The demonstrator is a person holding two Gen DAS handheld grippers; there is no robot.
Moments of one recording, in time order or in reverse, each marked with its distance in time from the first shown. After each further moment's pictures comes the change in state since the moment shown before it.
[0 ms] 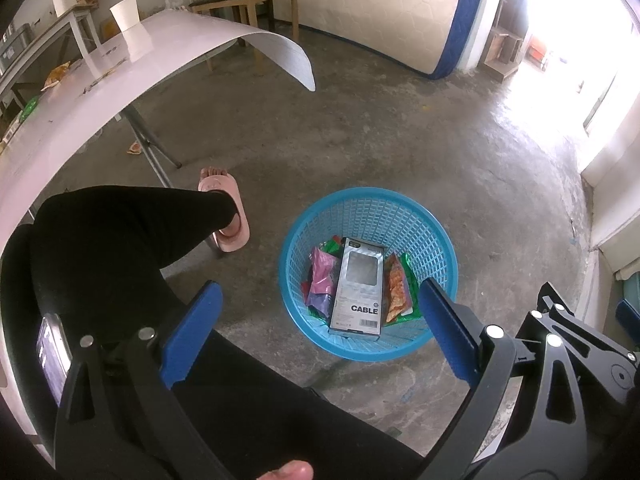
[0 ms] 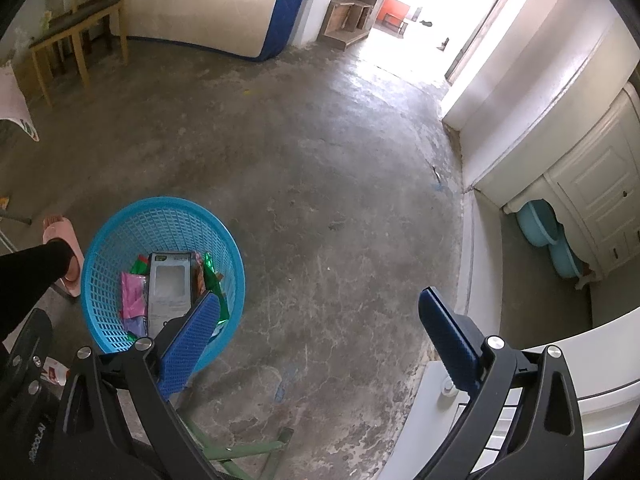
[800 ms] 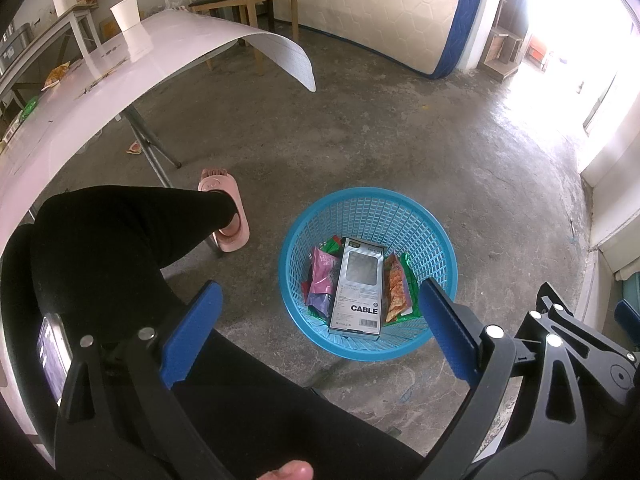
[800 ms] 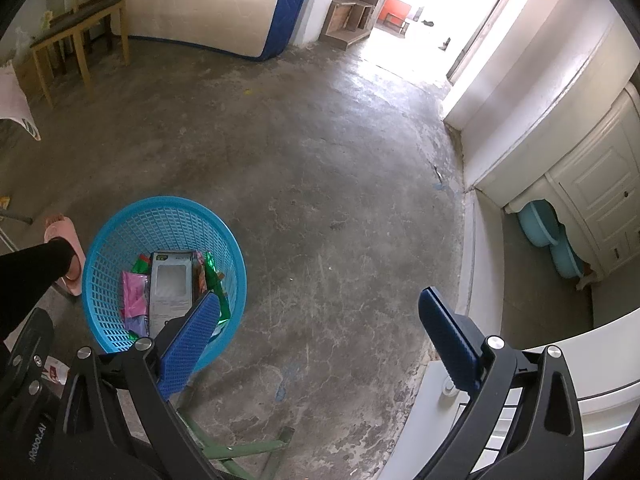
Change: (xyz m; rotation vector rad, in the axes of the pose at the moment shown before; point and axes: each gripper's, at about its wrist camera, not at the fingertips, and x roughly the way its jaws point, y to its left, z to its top) left arm 0.000 0.000 0.000 -0.002 0.001 -0.001; right arm 0.002 0.001 0.001 -0.006 -0.003 0.006
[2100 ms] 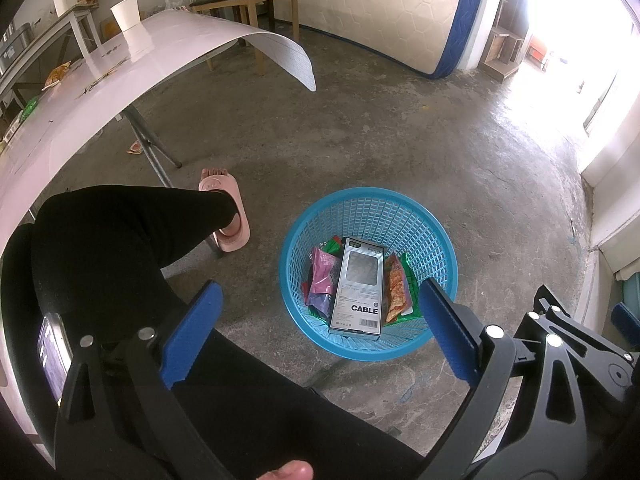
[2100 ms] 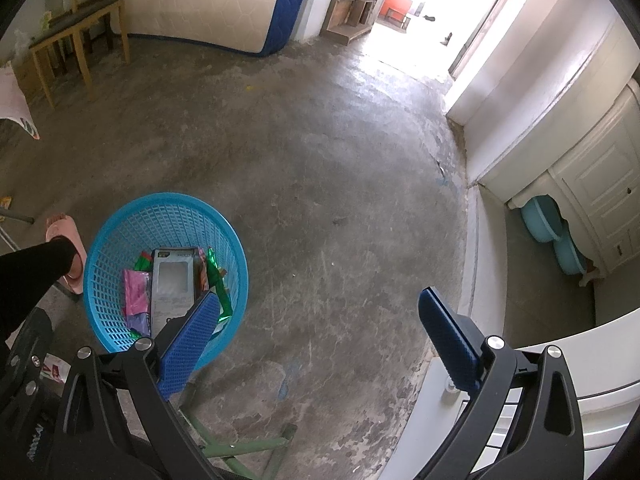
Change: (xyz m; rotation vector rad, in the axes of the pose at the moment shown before) left arm 0.000 0.001 0.000 -0.001 -0.001 -0.001; right arm 0.002 0.000 -0.001 0.009 0.025 0.012
